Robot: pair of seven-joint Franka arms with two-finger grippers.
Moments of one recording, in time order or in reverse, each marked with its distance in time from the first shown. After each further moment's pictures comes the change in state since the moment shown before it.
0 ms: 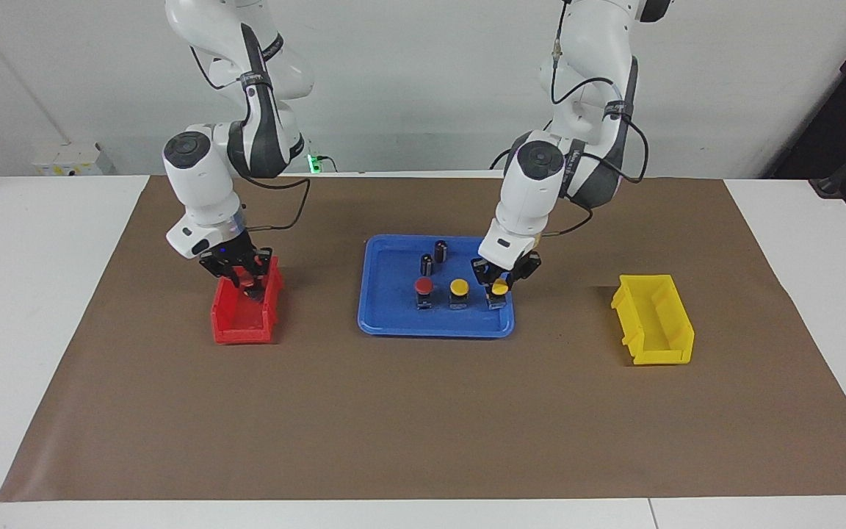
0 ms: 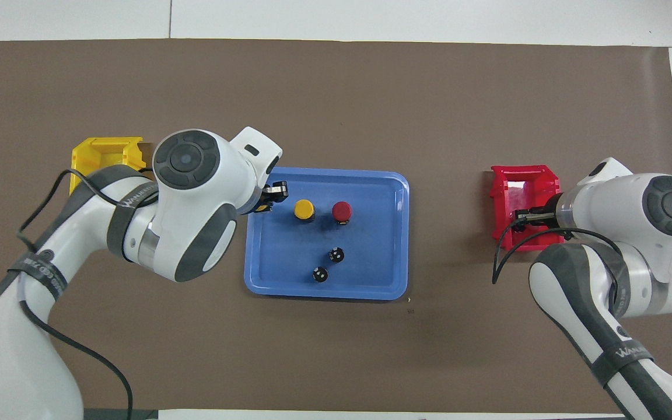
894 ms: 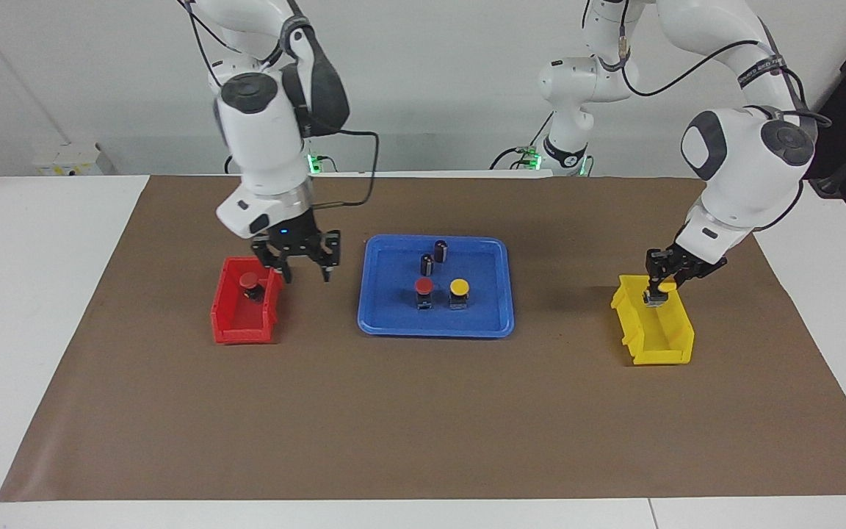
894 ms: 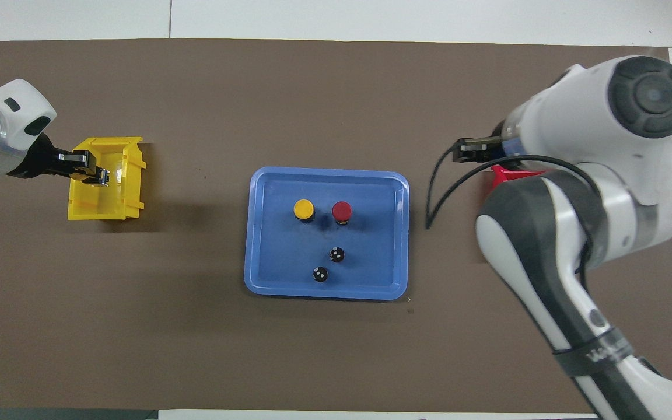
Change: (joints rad) left arm 0.480 -0.095 0.023 -0.069 0.001 -0.022 0.662; right arm 0.356 0.222 0.030 0.654 -0.008 -0.364 0.466
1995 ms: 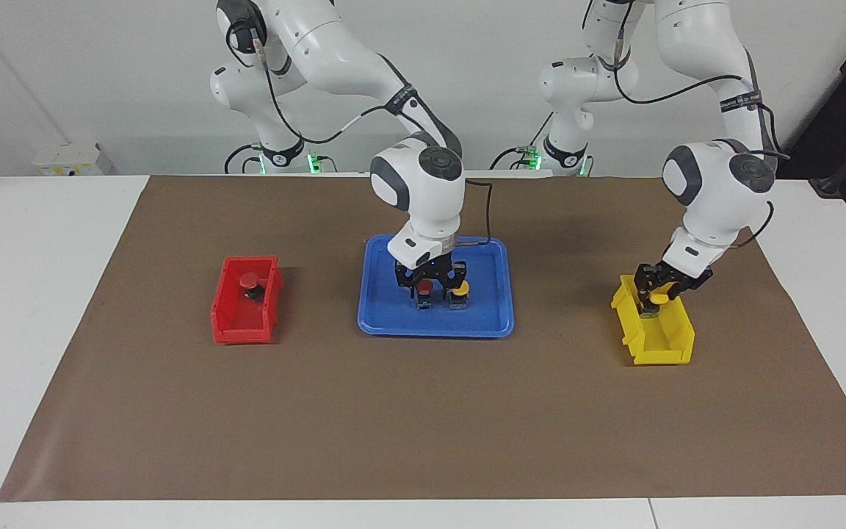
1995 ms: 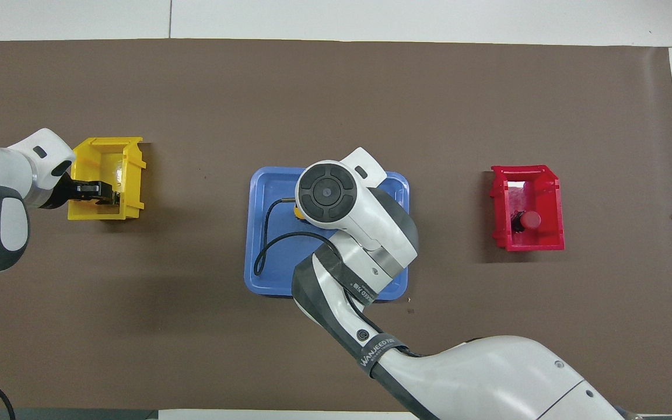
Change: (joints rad) left arm 0.050 -0.004 -0.005 -0.178 0.000 0.207 0.028; right arm 0.232 0.249 0.000 -0.027 -0.117 0.183 0.314
